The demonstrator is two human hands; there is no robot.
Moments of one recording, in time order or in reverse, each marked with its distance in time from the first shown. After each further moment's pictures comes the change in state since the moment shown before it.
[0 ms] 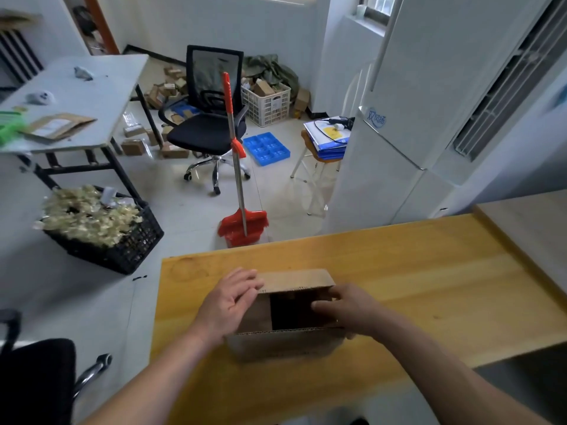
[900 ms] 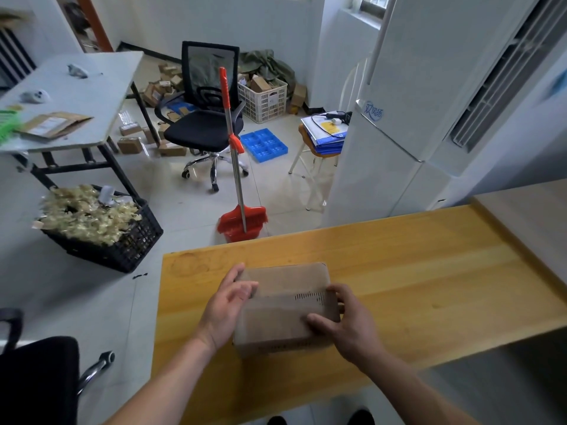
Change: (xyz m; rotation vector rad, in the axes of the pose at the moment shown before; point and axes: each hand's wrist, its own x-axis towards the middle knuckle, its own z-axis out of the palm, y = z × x) left_hand -0.021 -0.003 0.011 -0.349 0.011 -0.230; right_hand -0.023 0.032 0.056 0.276 0.351 -0.187
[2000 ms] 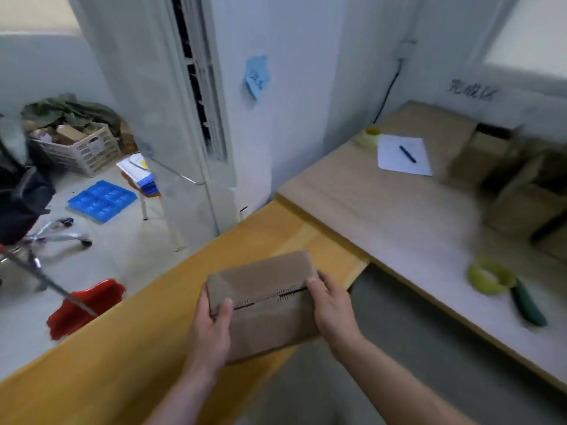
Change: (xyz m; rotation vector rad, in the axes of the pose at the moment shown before) left_hand 0.040 0.160 0.385 -0.141 -0.136 0.000; right_hand -0.047 0.134 -0.324 0.432 0.670 0.321
